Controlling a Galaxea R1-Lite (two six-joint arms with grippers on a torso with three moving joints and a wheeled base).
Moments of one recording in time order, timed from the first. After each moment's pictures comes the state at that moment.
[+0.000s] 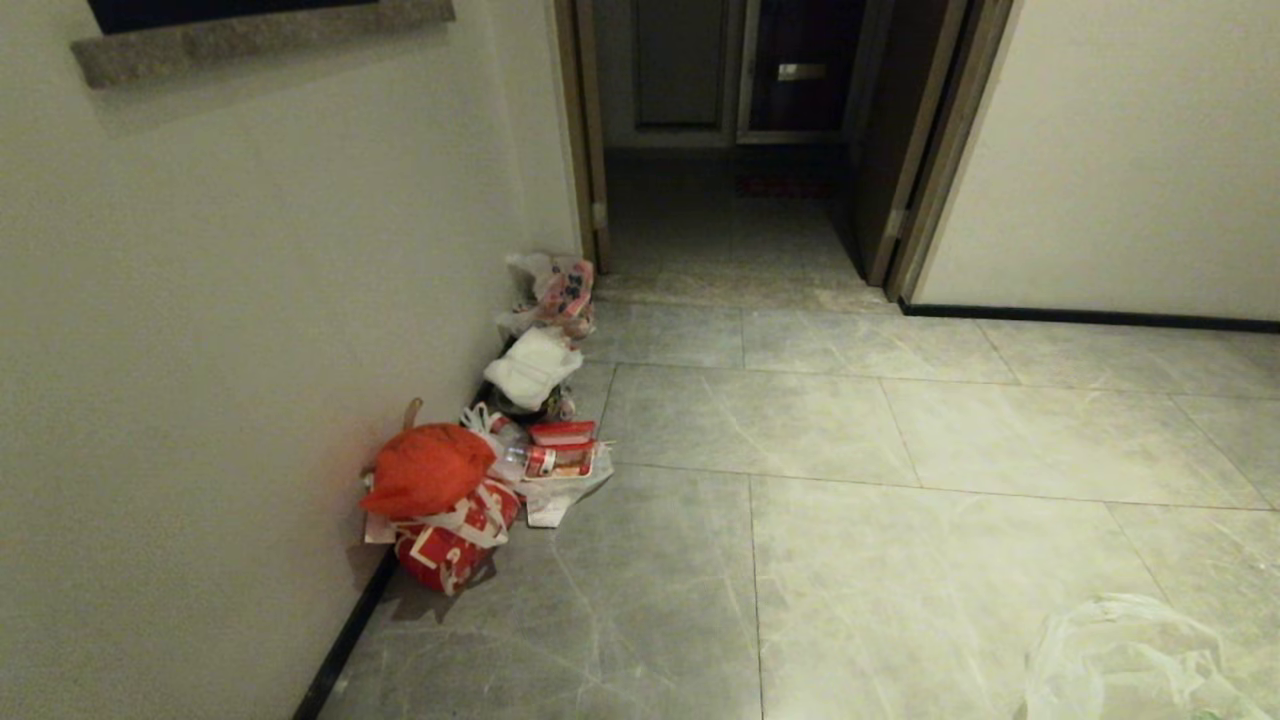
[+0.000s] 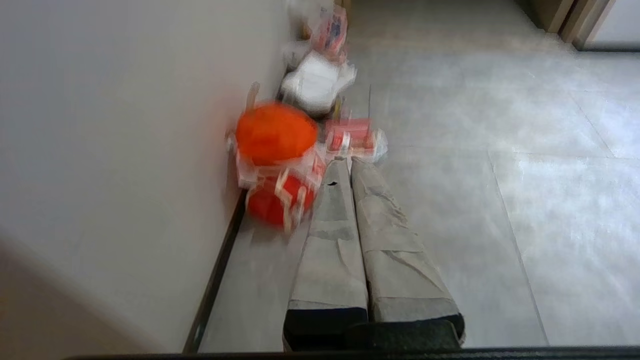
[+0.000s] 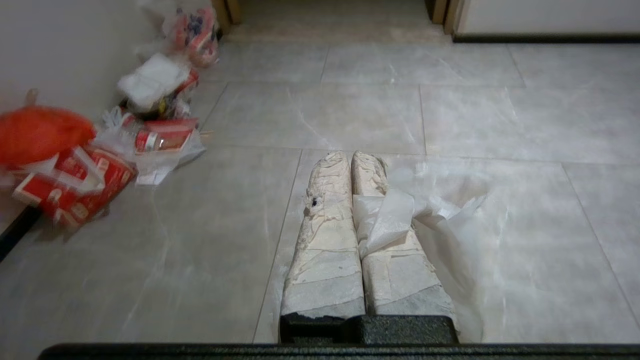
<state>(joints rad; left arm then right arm) 0.00 0.00 0.00 0.00 0.01 -0.01 0.00 0.00 0.00 -0.01 -0.01 0.02</state>
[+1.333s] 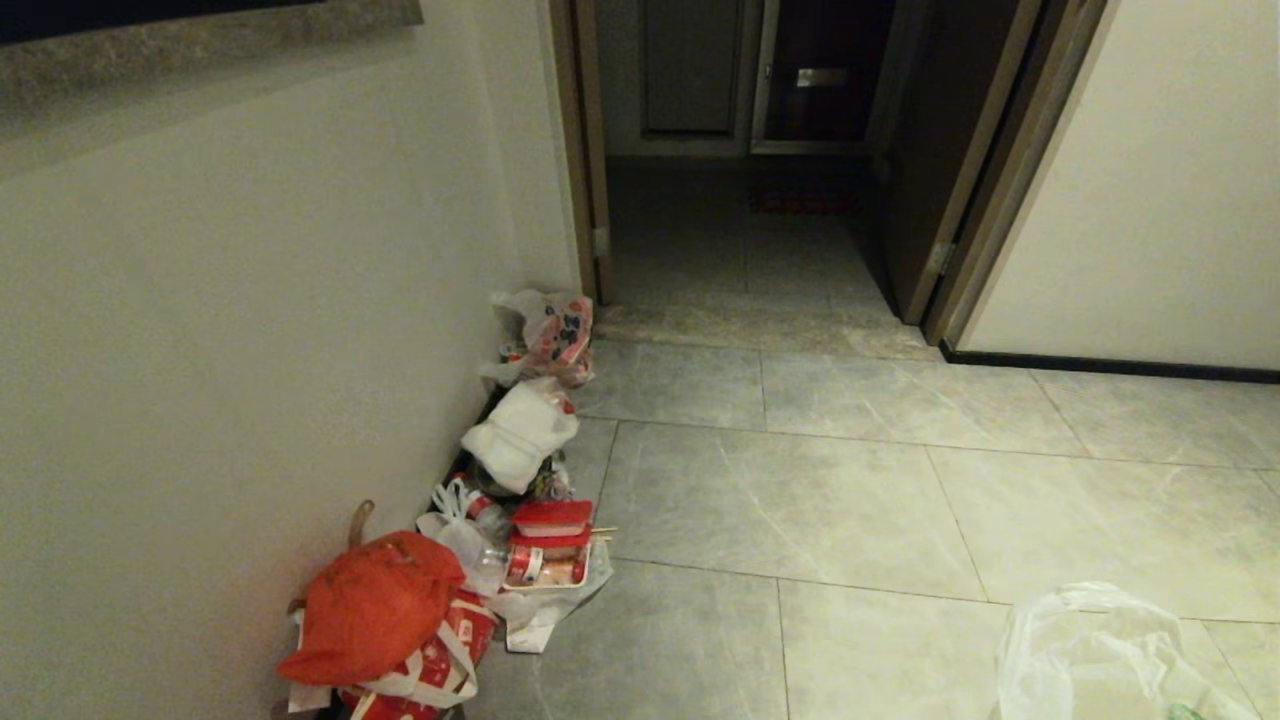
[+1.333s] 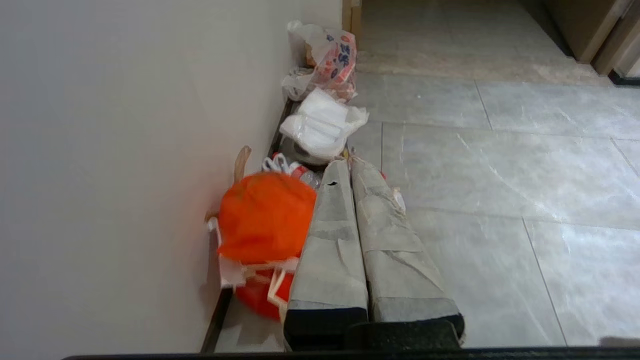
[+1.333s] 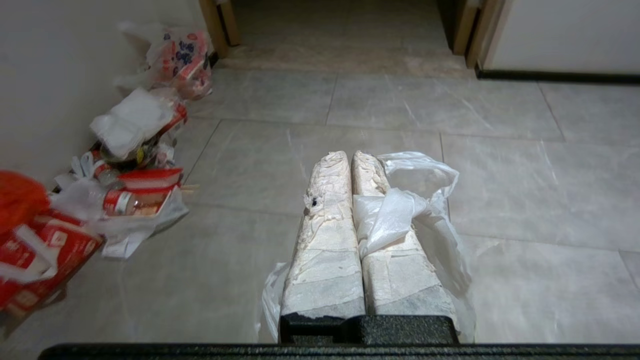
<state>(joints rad) 0.00 0.00 0.00 0.01 0.01 -0.01 0.00 0.00 0.00 -0.01 0.00 0.02</state>
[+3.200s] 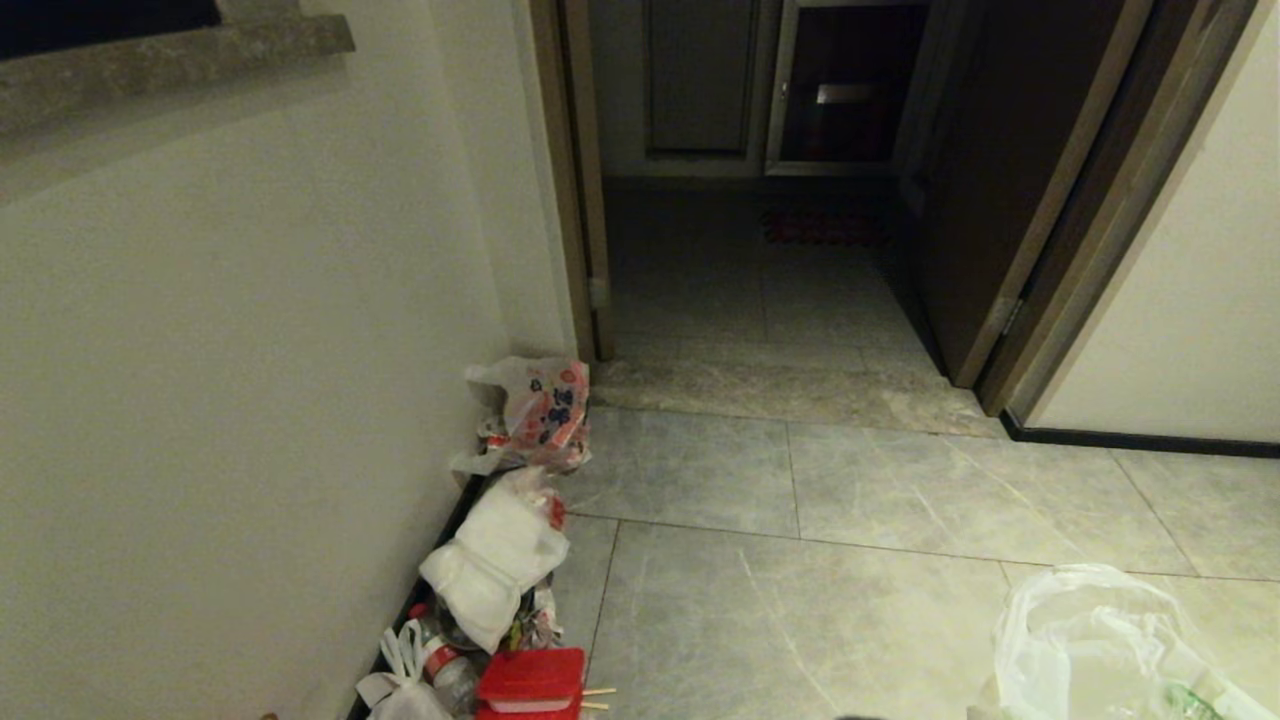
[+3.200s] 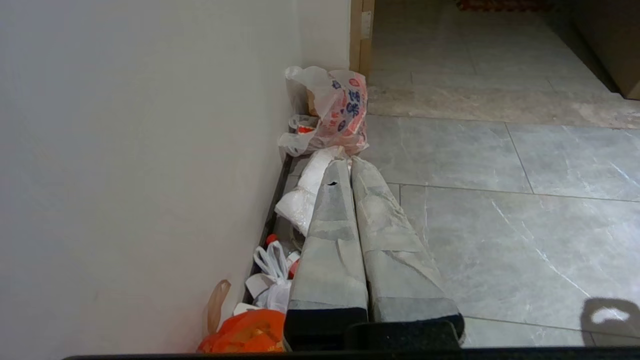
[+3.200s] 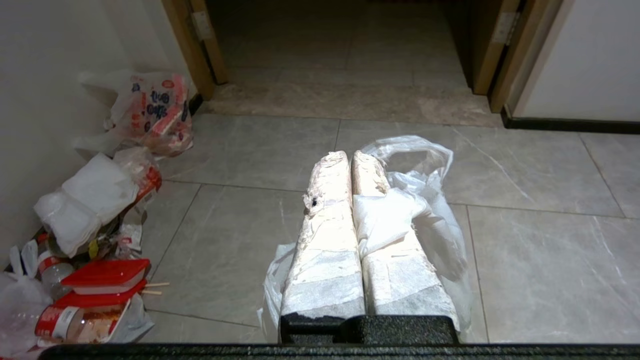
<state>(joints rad) 0.00 0.00 0.00 0.00 0.01 -0.01 0.00 0.00 0.00 -0.01 0.00 0.02</state>
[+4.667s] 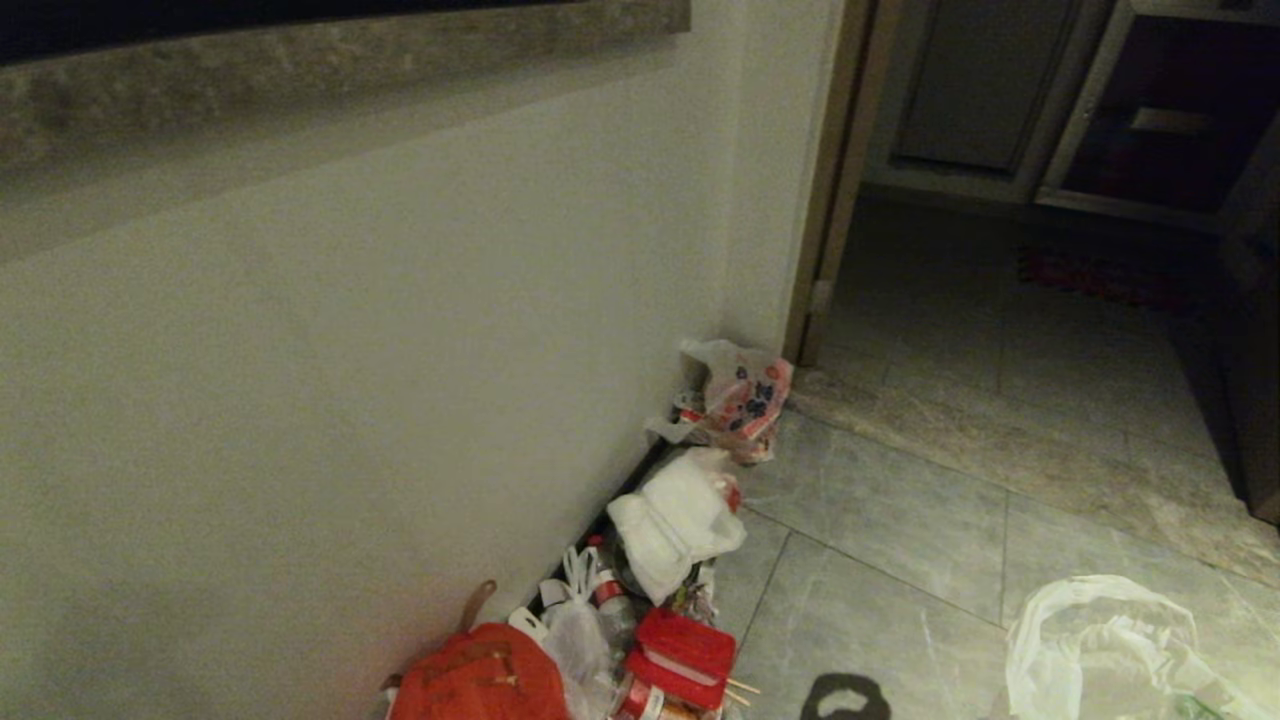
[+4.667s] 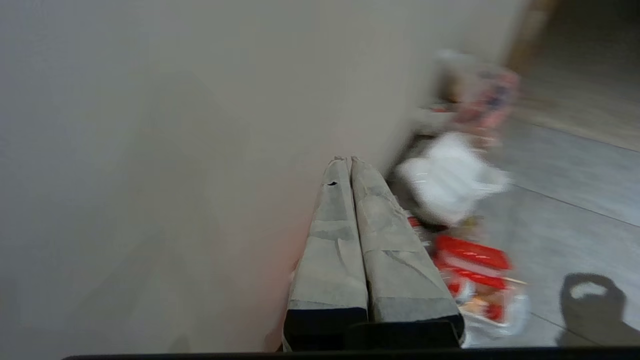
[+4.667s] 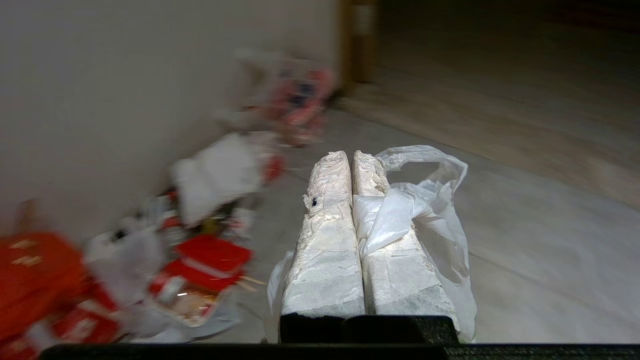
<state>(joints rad) 0.00 0.00 0.00 0.00 0.01 -0.01 0.00 0.00 0.00 -0.01 0.00 0.02</state>
